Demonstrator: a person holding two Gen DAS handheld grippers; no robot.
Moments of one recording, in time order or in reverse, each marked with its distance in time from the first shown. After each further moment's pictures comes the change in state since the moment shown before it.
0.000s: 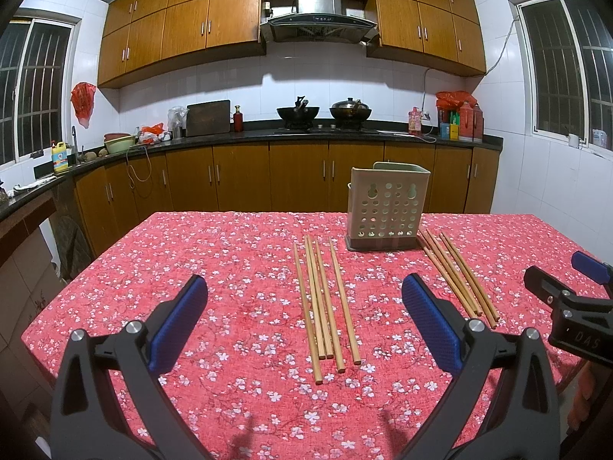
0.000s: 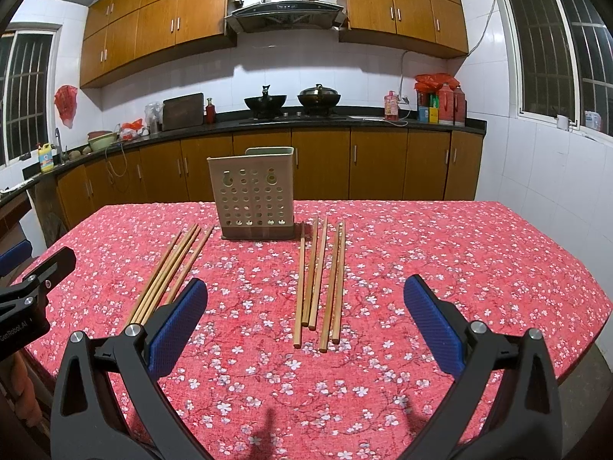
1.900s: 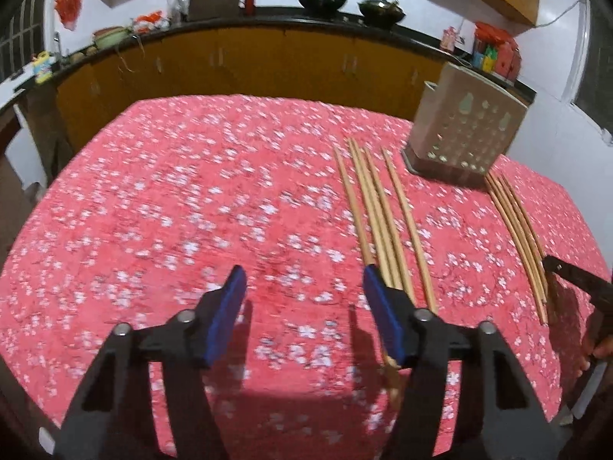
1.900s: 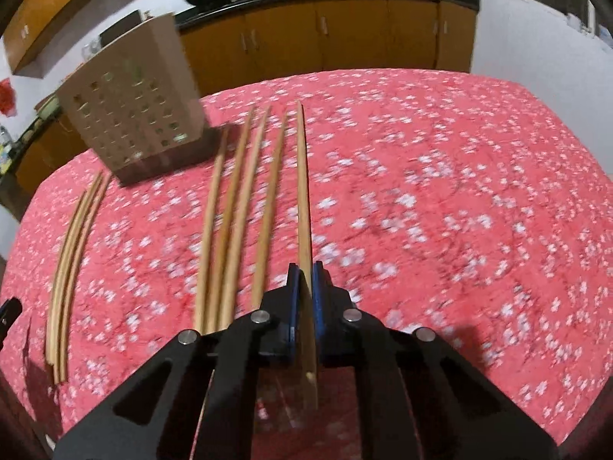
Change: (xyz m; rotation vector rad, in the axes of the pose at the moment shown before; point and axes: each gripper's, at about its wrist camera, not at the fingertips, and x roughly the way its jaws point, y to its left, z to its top) left arm 0.136 0.062 -0.007 -0.135 0.462 -0.050; right arm 0.171 -0.062 -0.011 0.178 0.500 -0.052
